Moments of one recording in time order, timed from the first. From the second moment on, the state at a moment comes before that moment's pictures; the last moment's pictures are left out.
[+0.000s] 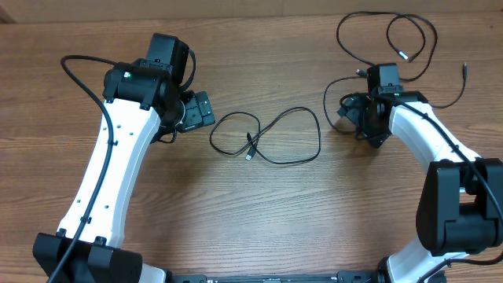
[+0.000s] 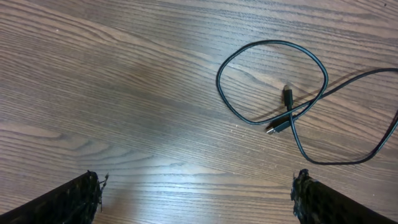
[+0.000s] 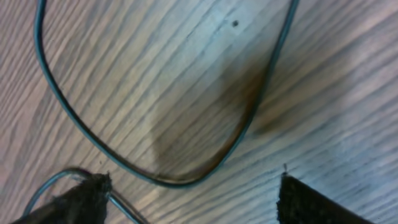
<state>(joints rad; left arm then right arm) -0.23 1.64 1.66 -1.36 -0.03 -0.55 0.05 1.82 1.19 -0.65 -0.03 0.84</state>
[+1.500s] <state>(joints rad) -0.23 1.64 1.66 -1.36 -0.03 -0.55 0.05 1.86 1.04 -0.38 -0.10 1.09</state>
